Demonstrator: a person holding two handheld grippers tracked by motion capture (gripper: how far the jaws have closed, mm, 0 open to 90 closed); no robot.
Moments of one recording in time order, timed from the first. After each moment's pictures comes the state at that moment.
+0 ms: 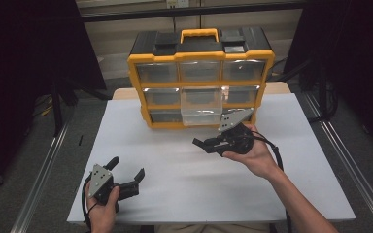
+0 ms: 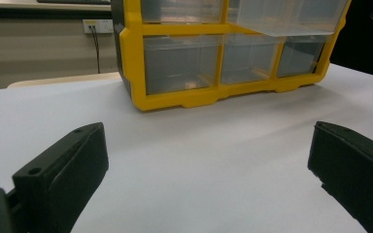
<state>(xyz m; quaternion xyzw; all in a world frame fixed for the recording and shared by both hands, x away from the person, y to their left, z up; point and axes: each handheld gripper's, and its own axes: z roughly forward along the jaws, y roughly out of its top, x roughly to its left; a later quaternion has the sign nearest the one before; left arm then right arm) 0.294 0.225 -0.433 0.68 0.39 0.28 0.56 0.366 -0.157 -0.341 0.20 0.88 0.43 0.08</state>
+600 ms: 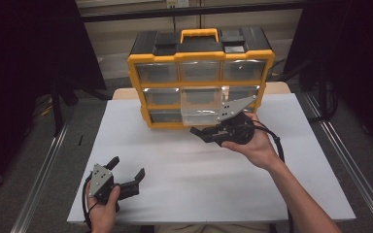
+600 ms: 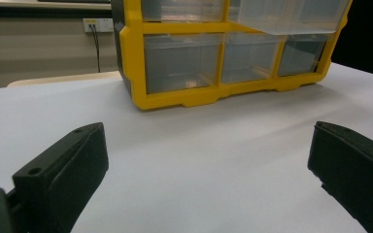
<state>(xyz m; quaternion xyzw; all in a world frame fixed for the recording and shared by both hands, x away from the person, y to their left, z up) 0.295 0.225 -0.434 0.68 0.40 0.28 0.55 0.370 -0.154 -0.304 0.19 0.87 0.44 0.11</state>
